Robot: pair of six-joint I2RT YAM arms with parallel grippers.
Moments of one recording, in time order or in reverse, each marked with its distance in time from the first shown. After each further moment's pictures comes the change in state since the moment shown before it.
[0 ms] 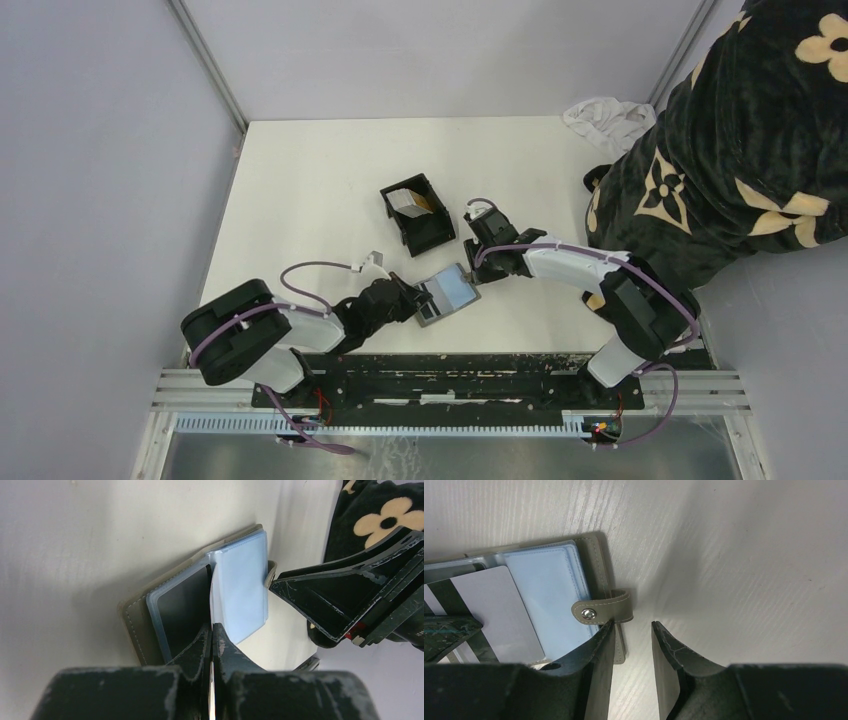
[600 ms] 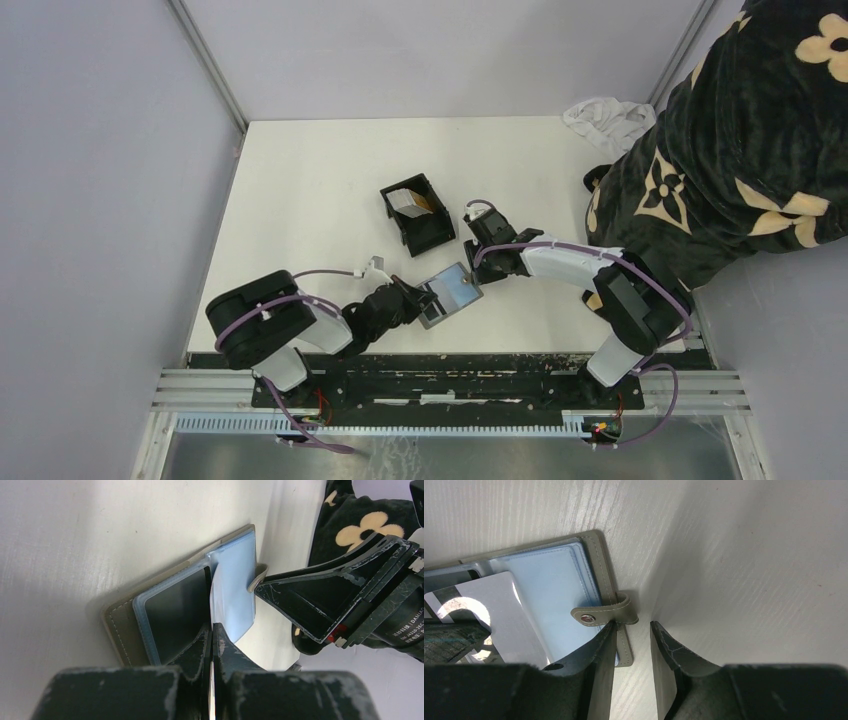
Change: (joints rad) left arm -0.041 0.135 -0.029 0.210 -0.056 -0.096; right arm -0.002 0.035 0.000 0.013 -0.014 0.000
